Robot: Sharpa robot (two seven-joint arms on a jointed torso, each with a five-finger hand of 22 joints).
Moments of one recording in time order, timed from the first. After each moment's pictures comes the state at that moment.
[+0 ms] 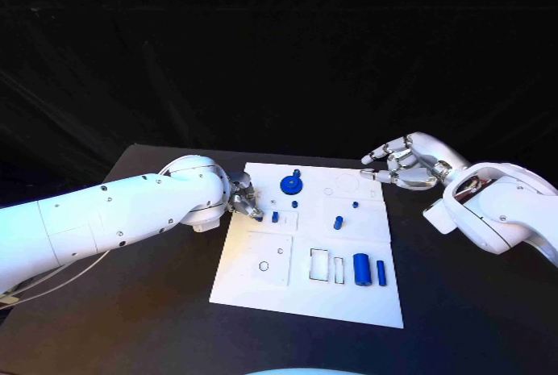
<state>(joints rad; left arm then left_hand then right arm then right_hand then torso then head) 1.23 -0.75 0.00 1.45 -1.18 0.09 -0.61 1.23 -0.17 0.63 0.23 0.19 0.93 0.05 0.64 0.60 1.33 -0.04 1.09 0.94 1.47 -0.09 1.37 1.31 0.03 1.47 0.01 1.52 1.31 1.34 -0.96 -0.11 1.64 -0.91 -0.41 0.04 1.33 -0.09 0.11 0.18 0.33 0.93 0.15 0.19 0.15 1.28 0.07 1.24 1.24 1.47 -0.01 1.39 1.31 0.03 1.47 0.10 1.40 1.31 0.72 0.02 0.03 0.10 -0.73</state>
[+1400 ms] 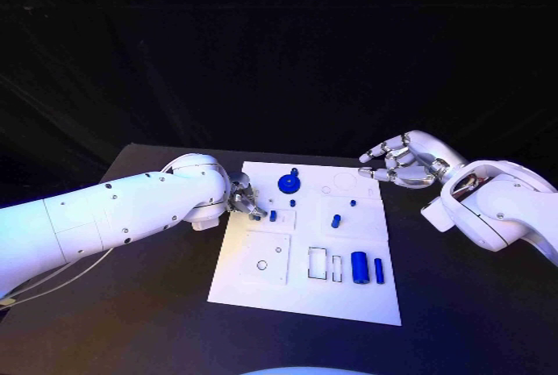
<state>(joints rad) 1.24 -0.72 0.00 1.41 -1.17 0.14 -0.63 1.09 -0.16 0.41 0.23 0.19 0.98 0.01 0.64 0.63 1.35 -0.05 1.10 0.97 1.46 -0.10 1.37 1.31 0.03 1.47 0.00 1.53 1.31 1.34 -0.96 -0.11 1.64 -0.91 -0.41 0.04 1.33 -0.09 0.11 0.18 0.34 0.93 0.15 0.19 0.15 1.28 0.07 1.24 1.24 1.47 -0.01 1.39 1.31 0.03 1.47 0.10 1.40 1.31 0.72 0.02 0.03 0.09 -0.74</state>
